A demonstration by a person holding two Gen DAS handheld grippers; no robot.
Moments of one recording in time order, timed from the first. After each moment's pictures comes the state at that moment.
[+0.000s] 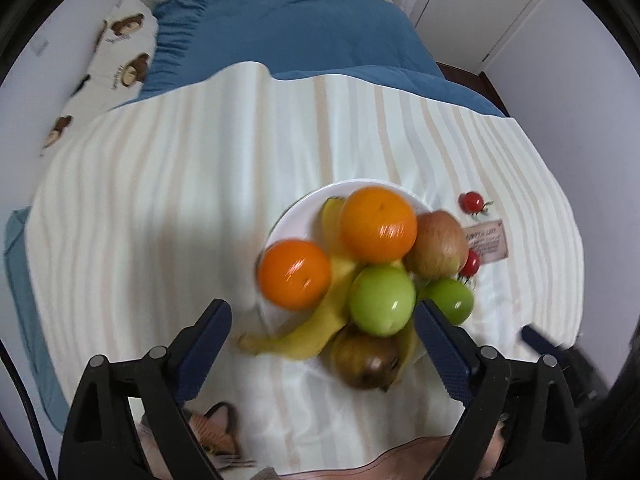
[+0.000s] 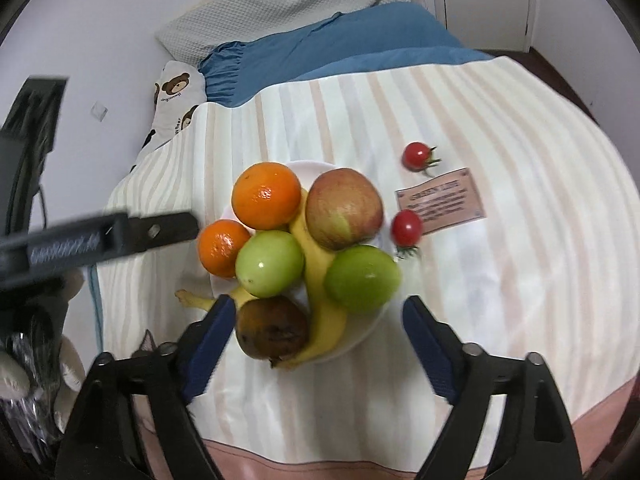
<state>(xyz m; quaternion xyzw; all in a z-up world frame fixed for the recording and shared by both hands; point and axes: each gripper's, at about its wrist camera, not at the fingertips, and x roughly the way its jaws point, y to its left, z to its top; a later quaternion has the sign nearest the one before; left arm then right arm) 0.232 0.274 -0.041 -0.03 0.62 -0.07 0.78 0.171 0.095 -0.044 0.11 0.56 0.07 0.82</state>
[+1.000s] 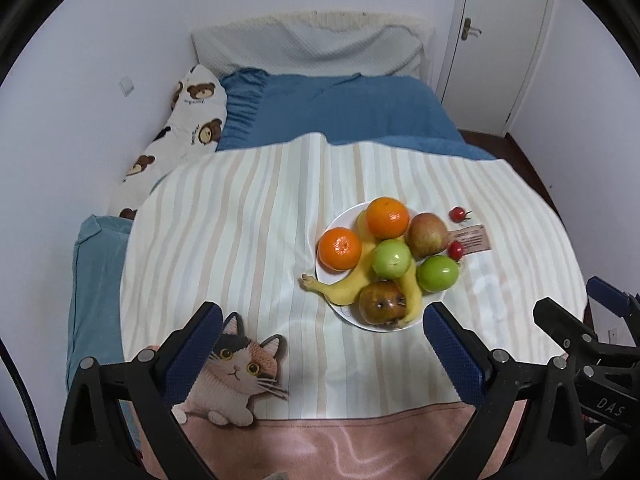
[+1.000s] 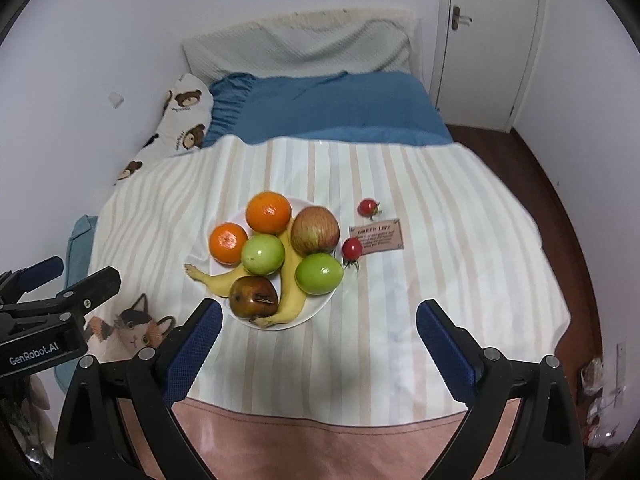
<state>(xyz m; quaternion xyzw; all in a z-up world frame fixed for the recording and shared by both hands) 0.079 0.276 0.070 0.00 0.49 0.02 0.87 0.077 0.091 0.066 0.01 0.48 0.06 0.88</state>
